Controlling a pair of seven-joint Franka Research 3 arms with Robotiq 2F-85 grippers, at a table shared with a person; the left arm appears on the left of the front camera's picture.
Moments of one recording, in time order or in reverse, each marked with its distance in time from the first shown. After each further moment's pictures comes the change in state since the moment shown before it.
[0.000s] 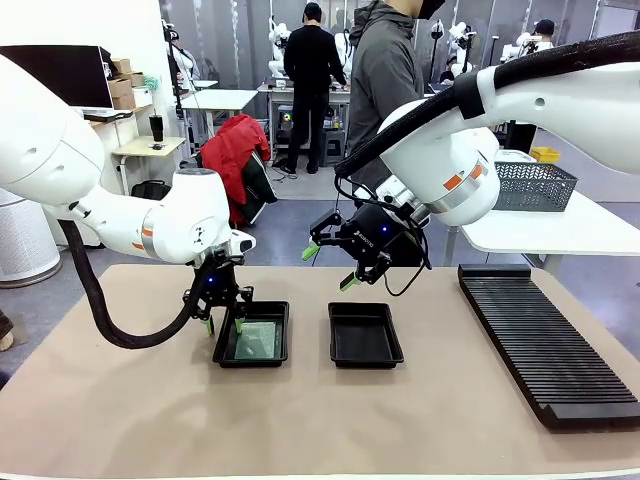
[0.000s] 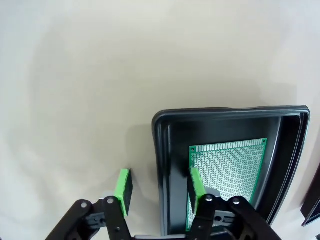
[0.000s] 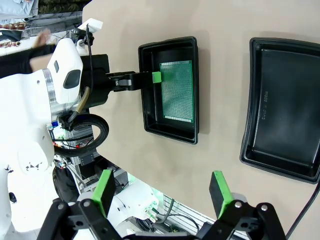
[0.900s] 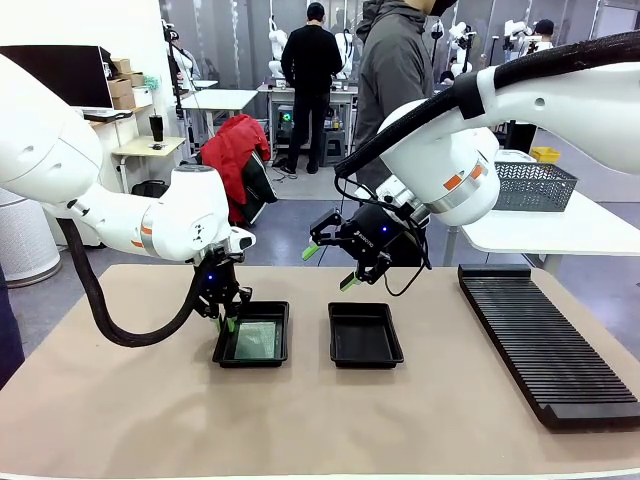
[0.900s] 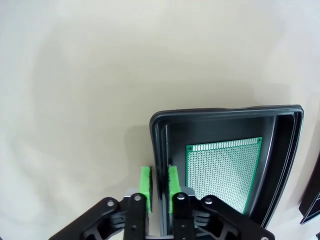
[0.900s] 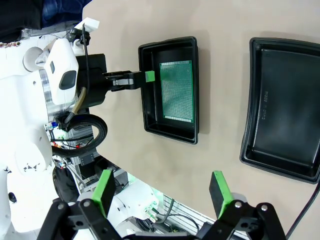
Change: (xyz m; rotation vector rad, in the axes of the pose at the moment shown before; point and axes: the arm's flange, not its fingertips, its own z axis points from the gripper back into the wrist) left arm 0.001 0.000 0.005 -0.006 -0.011 -0.008; right arm 0.000 0.000 0.000 0.000 0.000 0.000
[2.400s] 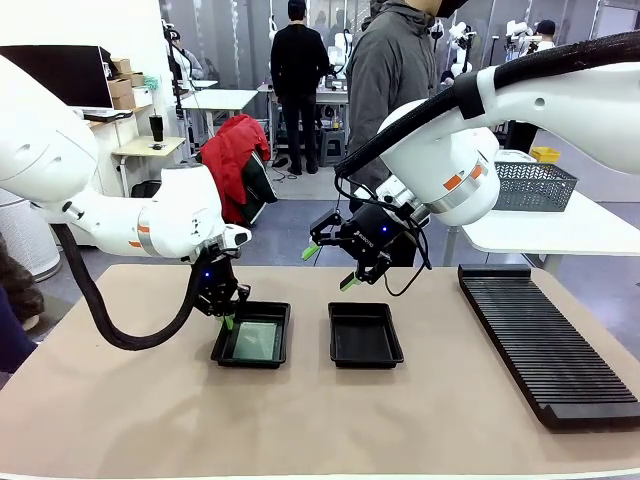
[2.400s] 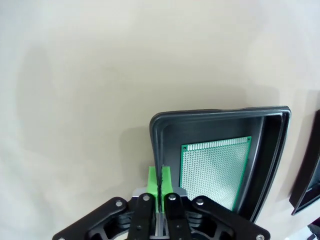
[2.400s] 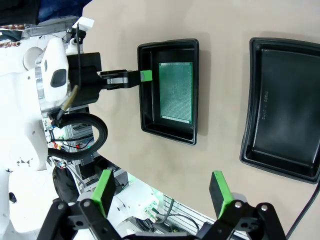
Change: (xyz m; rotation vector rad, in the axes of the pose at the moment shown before) left arm 0.005 0.013 0.005 -0.095 0.013 -0.006; right arm 0.000 0.000 0.000 0.000 0.000 0.000
